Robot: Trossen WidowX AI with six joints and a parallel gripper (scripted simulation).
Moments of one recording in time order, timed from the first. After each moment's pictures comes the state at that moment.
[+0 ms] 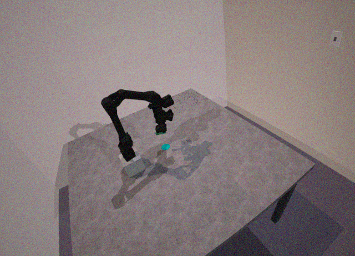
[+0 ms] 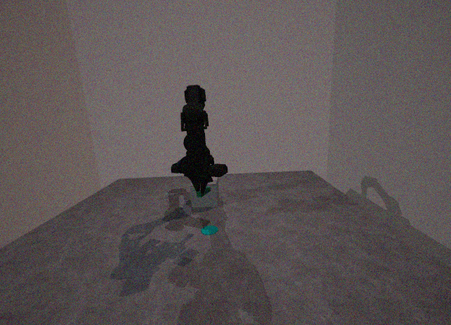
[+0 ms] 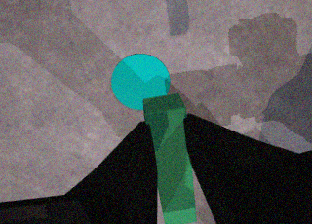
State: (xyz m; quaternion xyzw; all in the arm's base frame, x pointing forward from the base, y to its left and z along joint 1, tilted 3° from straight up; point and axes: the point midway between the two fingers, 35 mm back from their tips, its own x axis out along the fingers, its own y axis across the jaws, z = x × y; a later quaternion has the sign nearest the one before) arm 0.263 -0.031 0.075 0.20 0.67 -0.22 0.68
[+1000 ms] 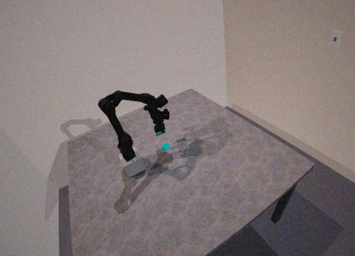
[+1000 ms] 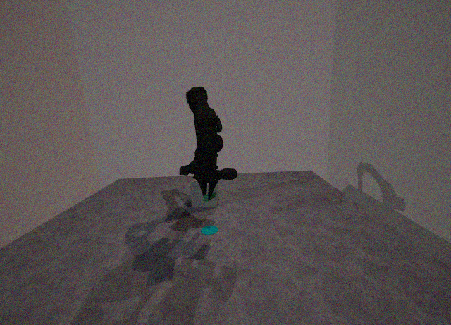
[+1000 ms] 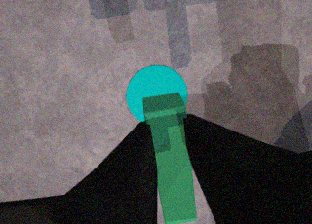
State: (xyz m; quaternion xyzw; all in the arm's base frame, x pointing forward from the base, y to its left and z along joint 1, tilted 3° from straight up) arm 0.266 -0.006 0.060 0.14 0.64 -0.22 0.73
